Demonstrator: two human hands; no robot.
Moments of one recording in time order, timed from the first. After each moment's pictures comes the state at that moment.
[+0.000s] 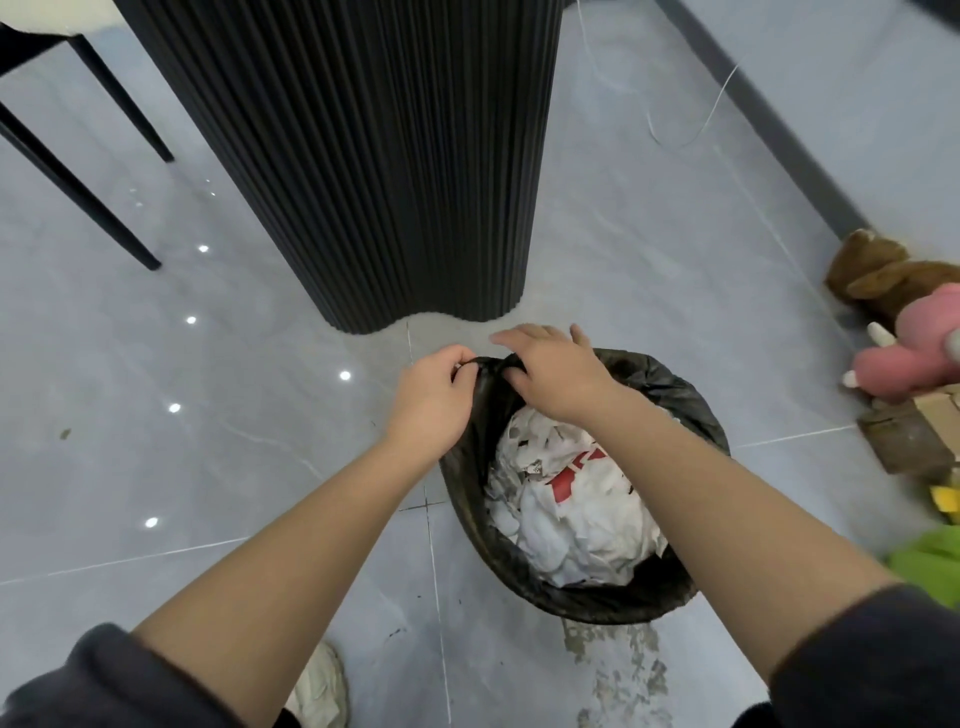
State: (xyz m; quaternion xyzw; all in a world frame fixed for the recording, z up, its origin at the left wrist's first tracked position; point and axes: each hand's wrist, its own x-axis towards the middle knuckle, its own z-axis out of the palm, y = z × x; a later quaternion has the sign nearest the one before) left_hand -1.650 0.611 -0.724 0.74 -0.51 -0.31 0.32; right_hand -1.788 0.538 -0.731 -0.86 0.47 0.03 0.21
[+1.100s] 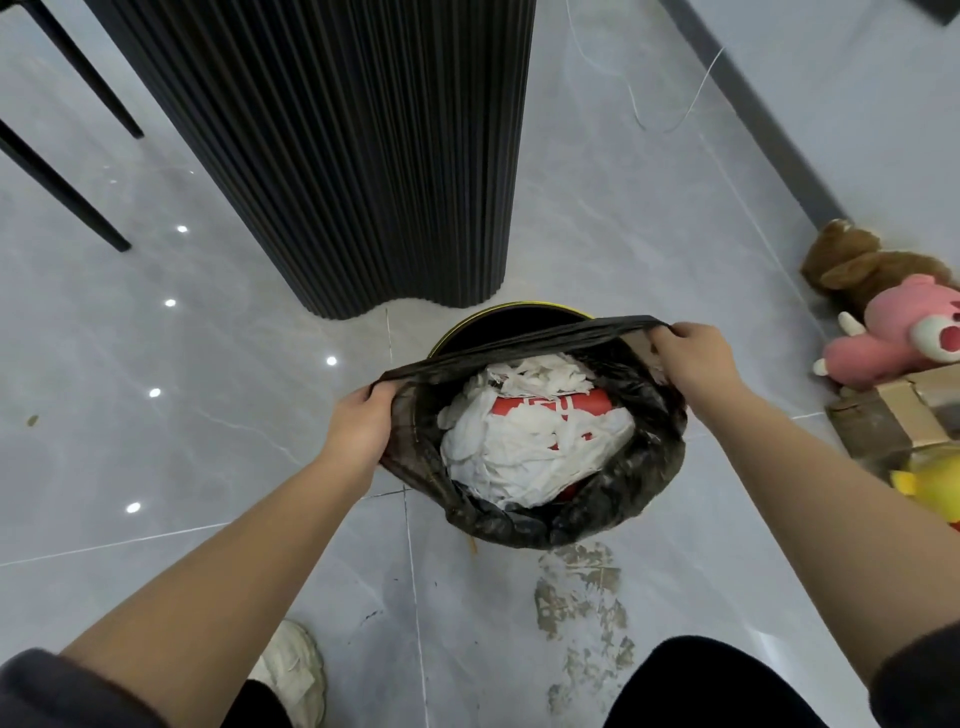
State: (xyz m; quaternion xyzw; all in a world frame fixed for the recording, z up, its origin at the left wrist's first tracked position) left_hand -1.630 0.638 -0.749 0.76 -0.17 -0.48 0.39; right_hand -1.921 0.510 -0.737 -0.53 0.75 -0.19 0.33
